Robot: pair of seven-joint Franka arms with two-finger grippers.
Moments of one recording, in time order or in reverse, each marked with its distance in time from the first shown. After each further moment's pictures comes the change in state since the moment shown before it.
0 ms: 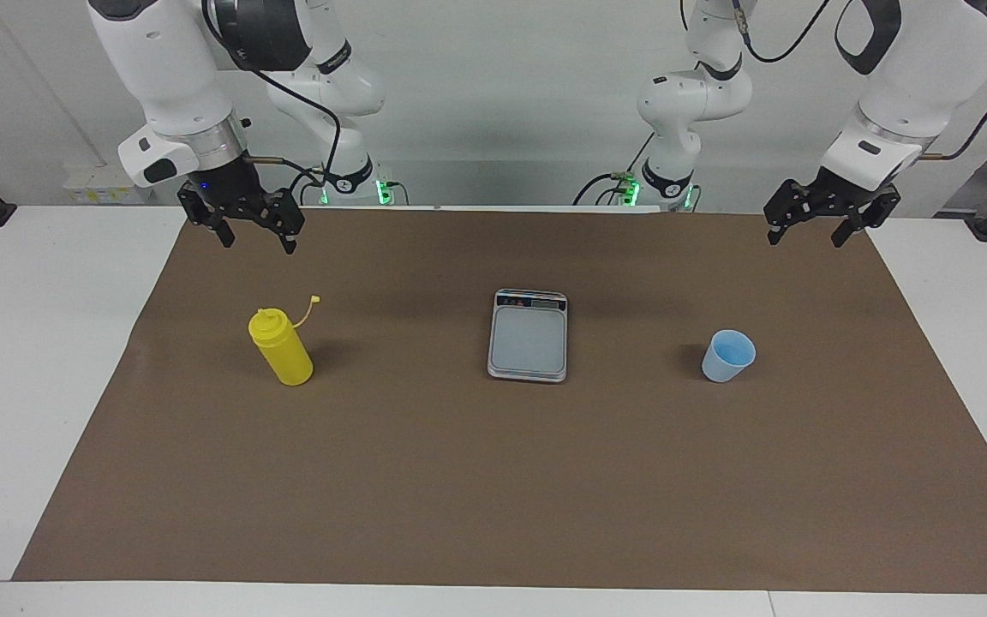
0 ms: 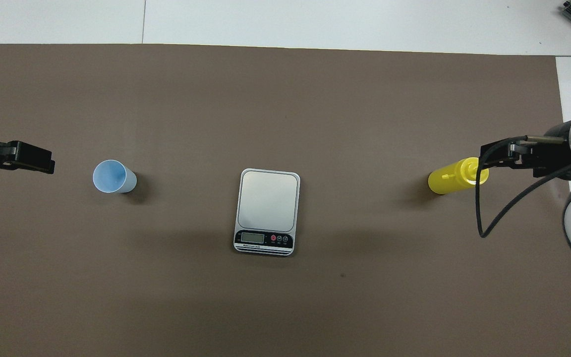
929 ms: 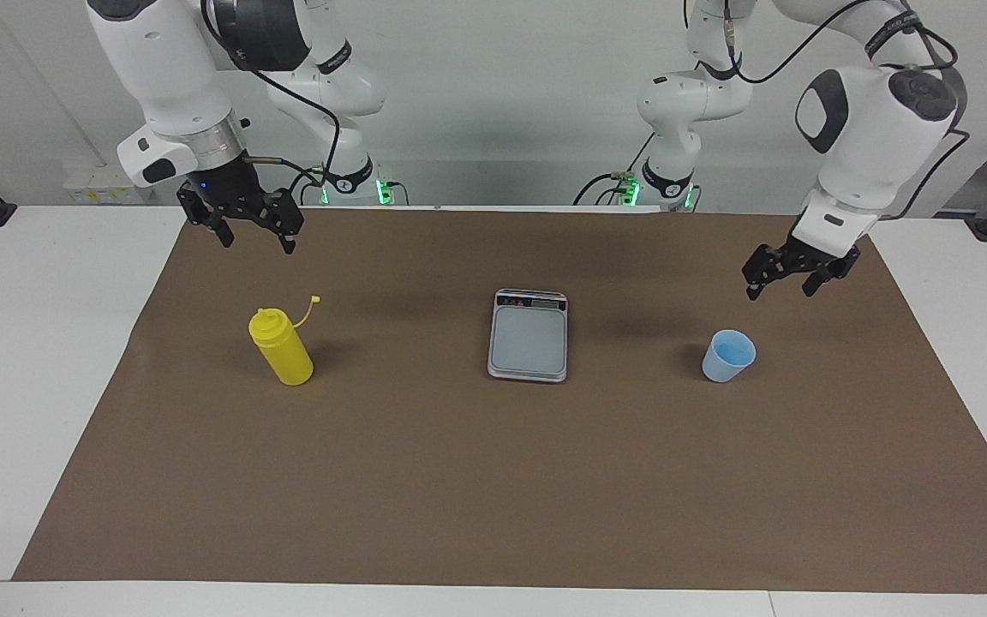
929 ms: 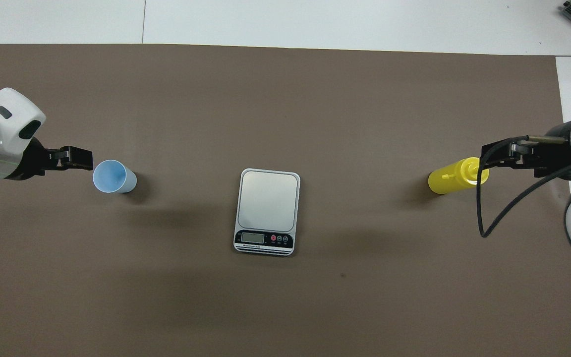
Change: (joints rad) left arm 0.005 0.004 0.004 -0.362 -0.004 0.438 -0.141; right arm -0.001 0.000 -0.001 0.000 0.000 -0.001 0.000
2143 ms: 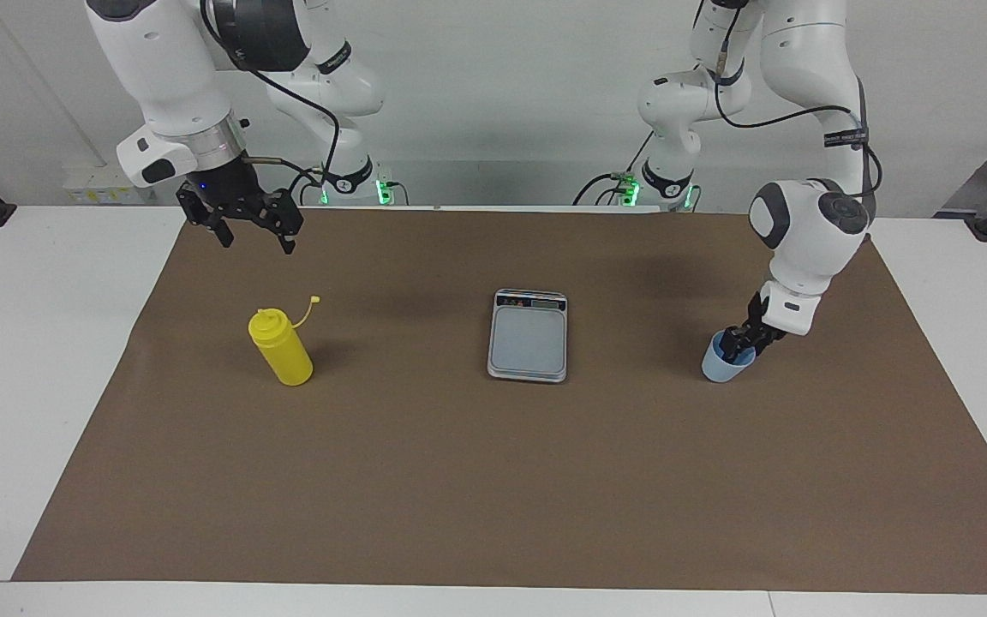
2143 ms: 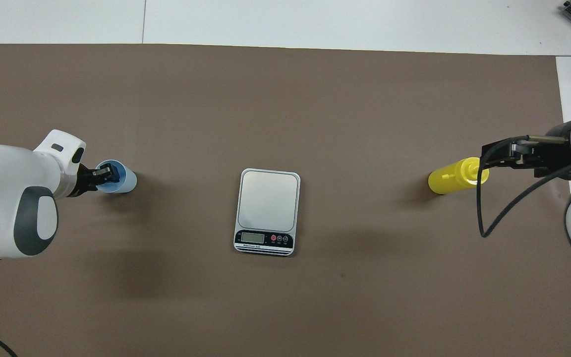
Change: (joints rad) left arm 0.044 0.141 -0.009 -0.265 -0.035 0.446 -0.146; right arm 0.000 0.000 0.000 0.000 0.000 0.000 0.000
